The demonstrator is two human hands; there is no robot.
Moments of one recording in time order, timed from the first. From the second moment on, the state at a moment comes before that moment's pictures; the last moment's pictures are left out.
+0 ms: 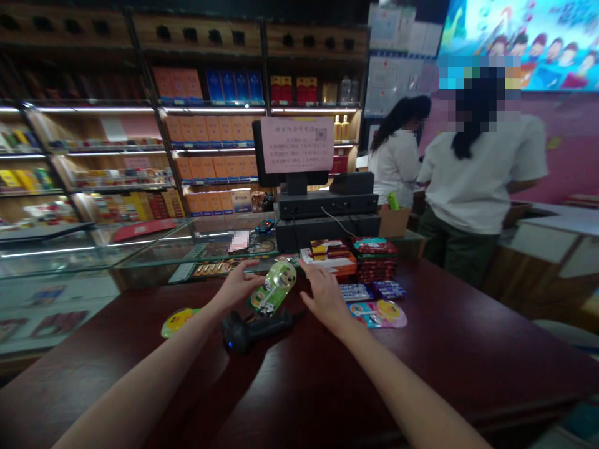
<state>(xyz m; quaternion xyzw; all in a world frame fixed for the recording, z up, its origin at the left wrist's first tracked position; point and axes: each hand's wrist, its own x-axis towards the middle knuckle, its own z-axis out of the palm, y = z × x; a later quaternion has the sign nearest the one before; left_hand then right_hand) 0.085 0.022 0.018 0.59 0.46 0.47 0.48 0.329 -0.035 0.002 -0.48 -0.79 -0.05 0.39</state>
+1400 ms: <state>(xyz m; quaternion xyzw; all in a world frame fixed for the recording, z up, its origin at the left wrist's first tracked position) 0.266 -0.024 0.003 0.92 0.30 0.26 -0.08 0.510 -0.081 0.012 -0.50 -0.82 -0.14 0.23</state>
